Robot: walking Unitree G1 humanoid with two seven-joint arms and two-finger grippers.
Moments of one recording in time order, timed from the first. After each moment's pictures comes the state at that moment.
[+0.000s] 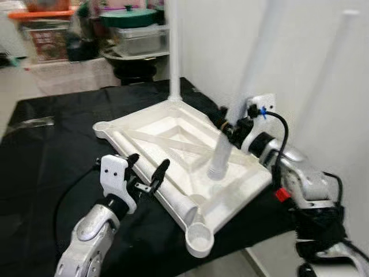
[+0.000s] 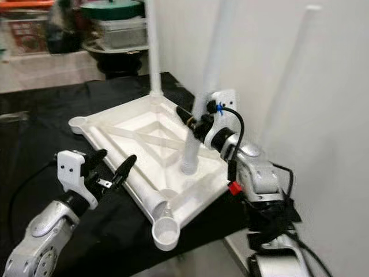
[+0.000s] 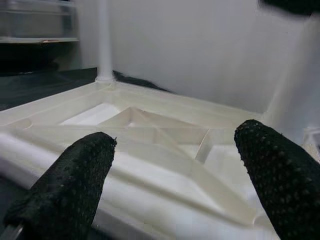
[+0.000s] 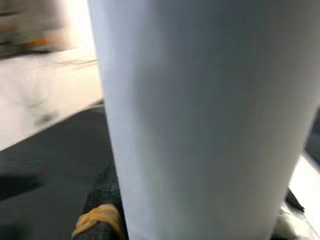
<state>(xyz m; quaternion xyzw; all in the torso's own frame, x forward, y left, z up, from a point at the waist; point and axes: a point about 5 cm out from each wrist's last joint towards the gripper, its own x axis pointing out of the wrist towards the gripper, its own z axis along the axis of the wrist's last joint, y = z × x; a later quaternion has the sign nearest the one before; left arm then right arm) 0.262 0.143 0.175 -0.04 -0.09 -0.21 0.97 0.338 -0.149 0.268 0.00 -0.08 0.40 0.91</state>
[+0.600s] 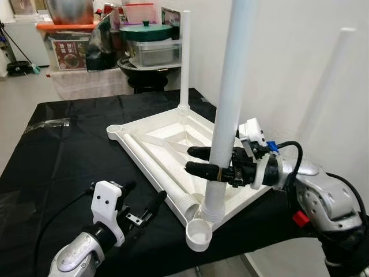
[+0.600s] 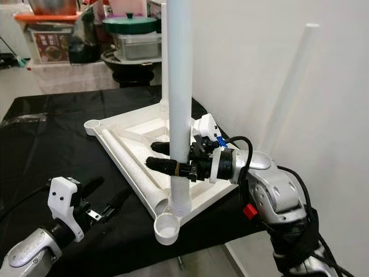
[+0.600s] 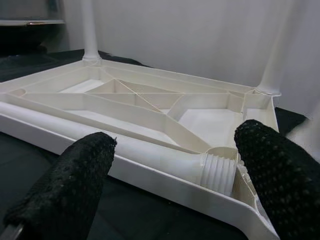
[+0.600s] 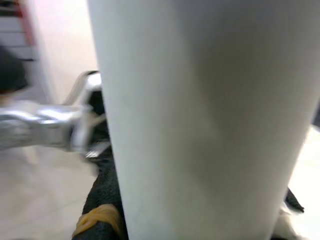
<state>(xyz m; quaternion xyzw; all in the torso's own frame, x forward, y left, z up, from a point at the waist) 0.229 0.152 0.154 -0.03 -0.04 -0.25 0.97 0.281 -0.130 0.244 -0.04 -0.02 0.65 0.76</state>
